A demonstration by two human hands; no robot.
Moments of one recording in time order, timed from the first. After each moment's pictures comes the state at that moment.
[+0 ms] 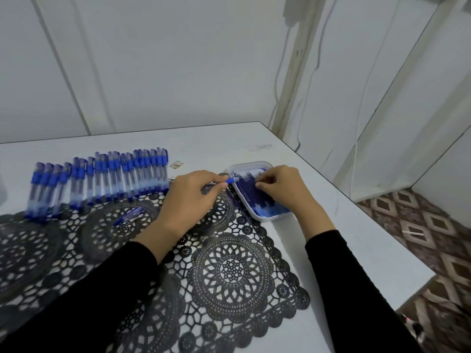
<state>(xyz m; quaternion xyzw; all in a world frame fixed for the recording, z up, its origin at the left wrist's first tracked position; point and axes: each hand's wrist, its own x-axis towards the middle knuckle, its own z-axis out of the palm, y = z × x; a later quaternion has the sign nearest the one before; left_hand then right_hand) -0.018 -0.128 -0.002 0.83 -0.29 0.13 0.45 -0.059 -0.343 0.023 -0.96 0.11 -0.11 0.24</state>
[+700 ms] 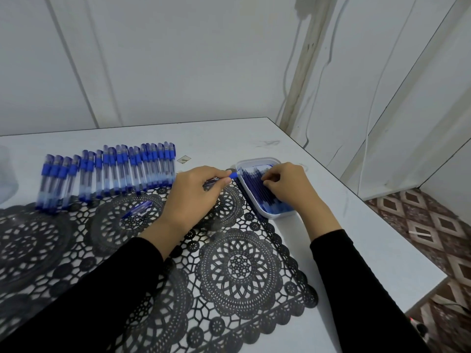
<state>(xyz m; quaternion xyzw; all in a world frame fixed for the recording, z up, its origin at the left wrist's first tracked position) -0.020 -0.121 -0.006 0.82 -0.26 0.12 0.50 -0.053 -0.336 0.019 -0.96 0.12 -0.11 0.24</state>
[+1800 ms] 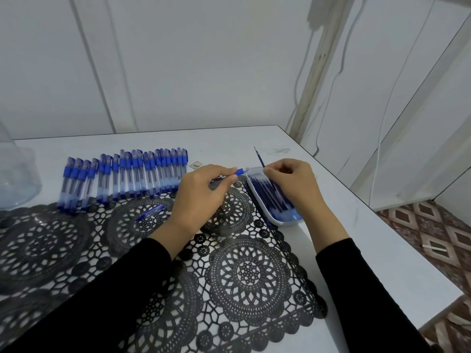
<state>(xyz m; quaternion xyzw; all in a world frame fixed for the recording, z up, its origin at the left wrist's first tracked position) -0.021 -0.117 0.004 0.79 -0.26 0.18 0.53 -0.060 -0.308 0.040 -0.82 0.15 -0.19 0.52</state>
